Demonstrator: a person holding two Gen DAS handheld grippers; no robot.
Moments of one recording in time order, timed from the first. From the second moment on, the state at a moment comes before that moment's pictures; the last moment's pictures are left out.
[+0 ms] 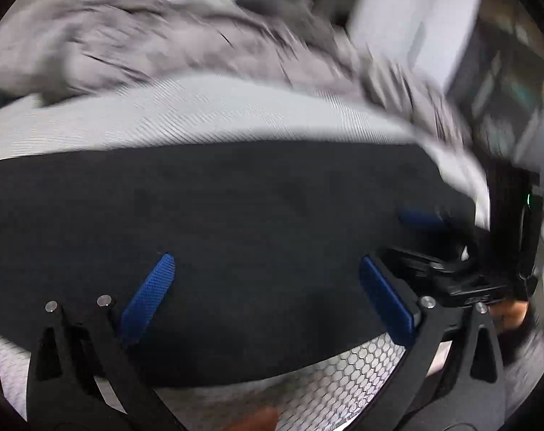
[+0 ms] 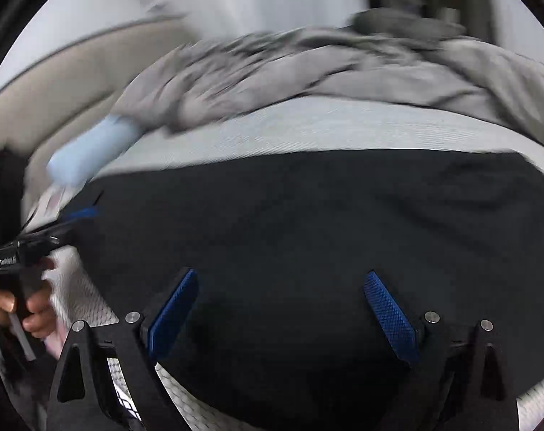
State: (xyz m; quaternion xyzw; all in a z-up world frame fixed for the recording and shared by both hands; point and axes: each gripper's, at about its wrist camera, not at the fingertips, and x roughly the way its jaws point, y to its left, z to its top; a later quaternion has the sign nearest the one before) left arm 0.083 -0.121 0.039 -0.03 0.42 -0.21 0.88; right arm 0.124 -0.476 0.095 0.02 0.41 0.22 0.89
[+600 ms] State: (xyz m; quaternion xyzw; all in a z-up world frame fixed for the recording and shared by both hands) left arm 0.097 -0.105 0.041 -0.01 0.42 -0.20 0.88; right arm 0.121 -0.583 0.099 -0.03 0.39 0.00 0.92
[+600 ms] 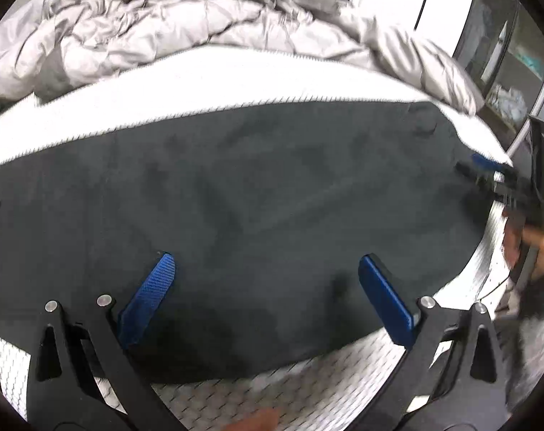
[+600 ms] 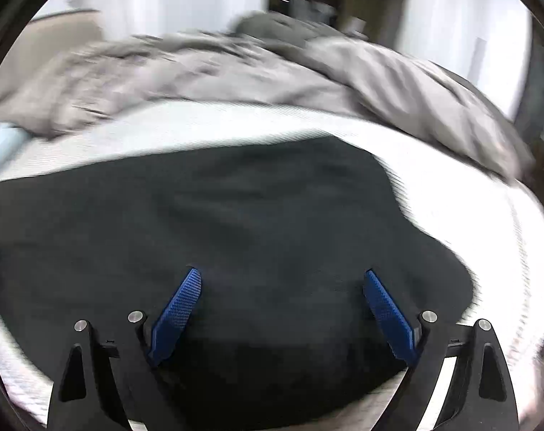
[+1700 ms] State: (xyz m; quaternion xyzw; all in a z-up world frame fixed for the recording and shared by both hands) left arm 0.094 -0.105 0.017 0.06 0.47 -0.21 0.85; right arm 0.131 -0.482 0.070 -0.09 0.46 0.19 0.86
